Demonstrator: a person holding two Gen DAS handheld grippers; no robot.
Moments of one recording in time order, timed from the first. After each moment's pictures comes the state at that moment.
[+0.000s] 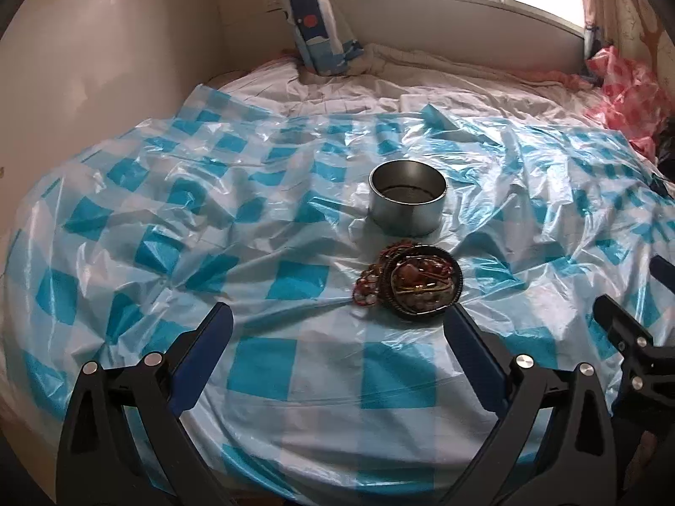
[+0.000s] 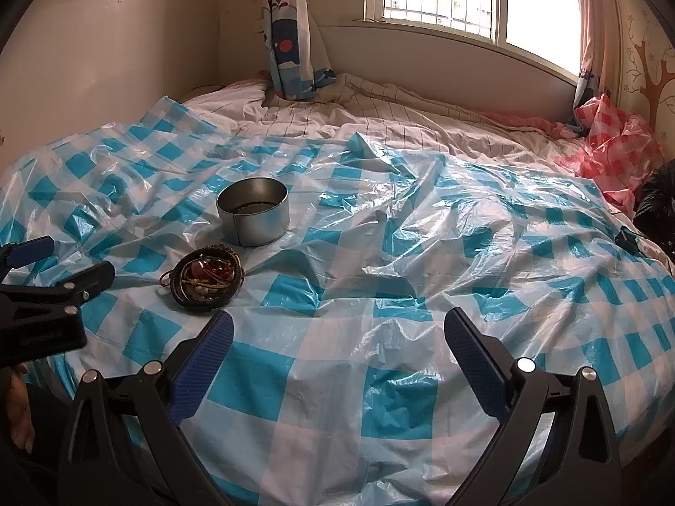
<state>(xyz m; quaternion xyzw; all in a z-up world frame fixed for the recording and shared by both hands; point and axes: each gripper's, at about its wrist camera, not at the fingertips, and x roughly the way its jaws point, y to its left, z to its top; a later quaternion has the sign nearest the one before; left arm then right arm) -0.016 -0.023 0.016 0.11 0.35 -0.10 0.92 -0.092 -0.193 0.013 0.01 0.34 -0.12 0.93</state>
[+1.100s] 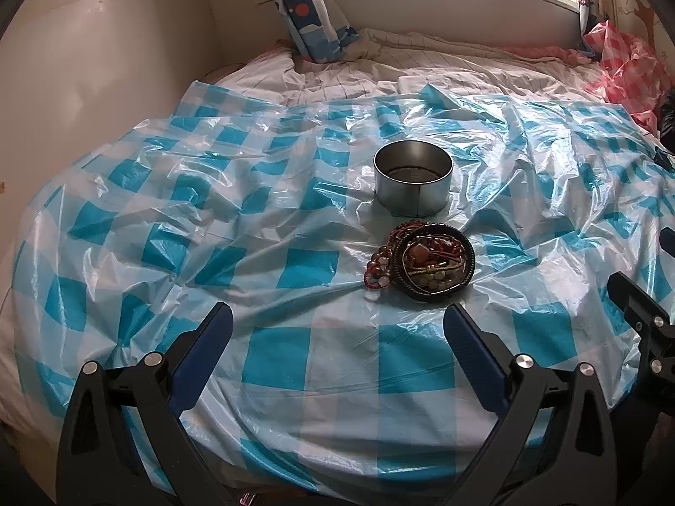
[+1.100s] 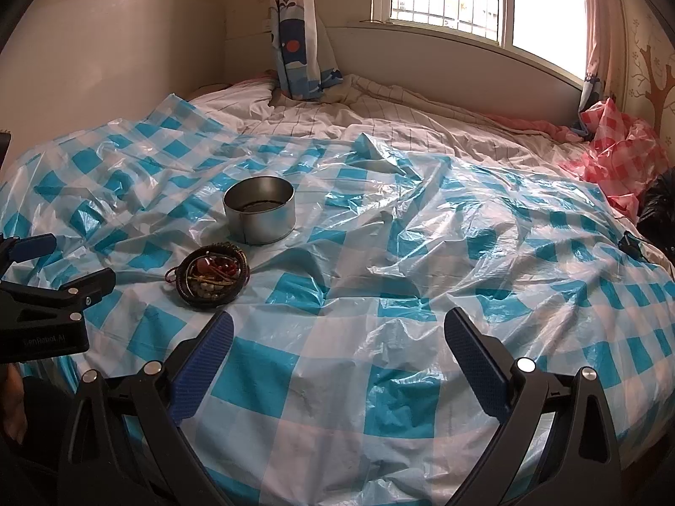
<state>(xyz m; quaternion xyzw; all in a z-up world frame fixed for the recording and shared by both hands) -0.016 -0.020 0.011 0.14 0.37 -0.10 0.91 -0.090 -0.189 0.012 0.01 0.34 -0.12 0.93</state>
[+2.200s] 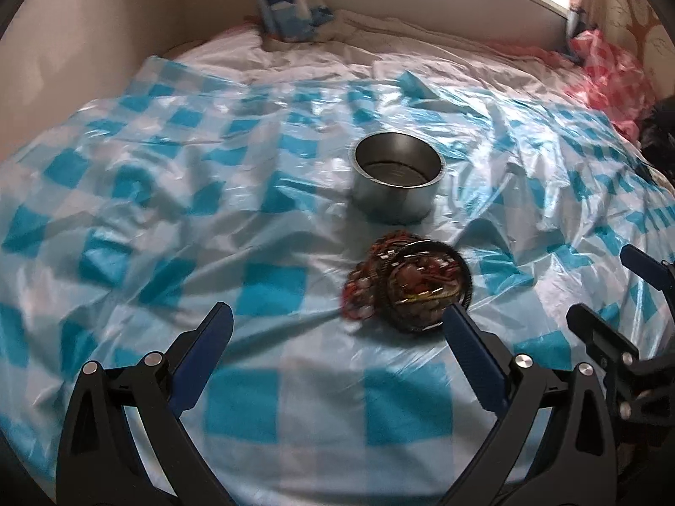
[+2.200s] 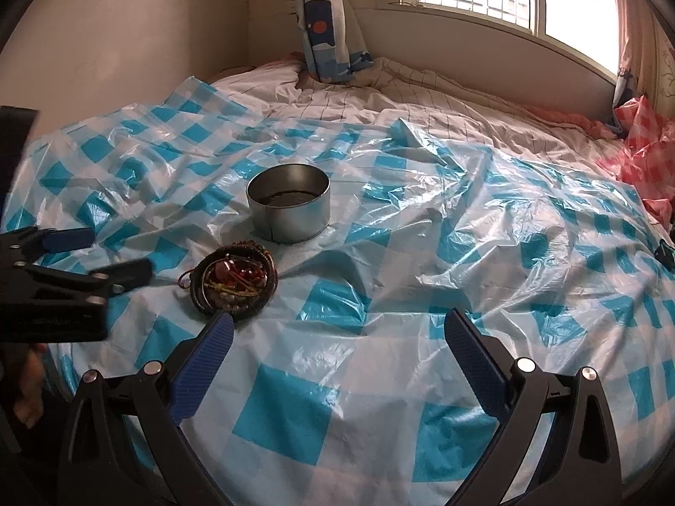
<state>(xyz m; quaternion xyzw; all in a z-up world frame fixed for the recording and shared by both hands) 0.045 -0.035 -0.013 0.11 0.41 -0.18 0.89 -0.043 -0.183 -0.004 0.02 0.36 -0.07 0.93</state>
